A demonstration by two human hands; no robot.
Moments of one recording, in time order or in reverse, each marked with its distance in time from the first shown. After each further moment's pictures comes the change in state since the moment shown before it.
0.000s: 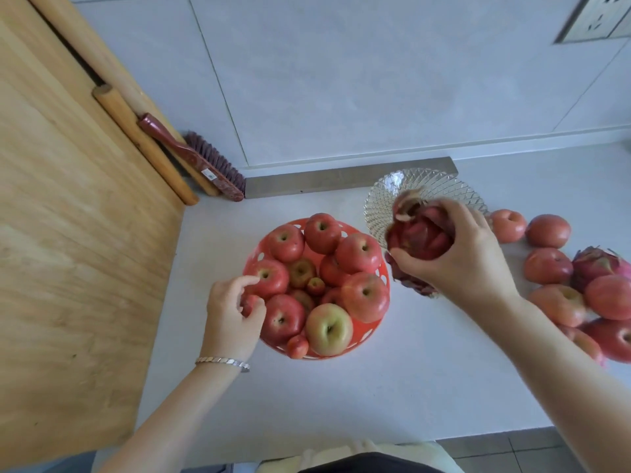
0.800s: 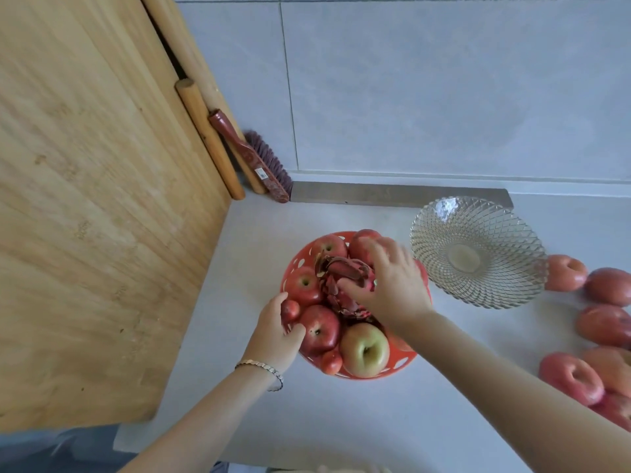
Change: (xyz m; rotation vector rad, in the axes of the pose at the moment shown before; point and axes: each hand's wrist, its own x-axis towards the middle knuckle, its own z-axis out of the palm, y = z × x) left_hand -0.005 -0.018 0.002 -0.132 -0.281 -0.353; right_hand 0.008 -0.040 0.122 -0.199 -0.284 -0.265
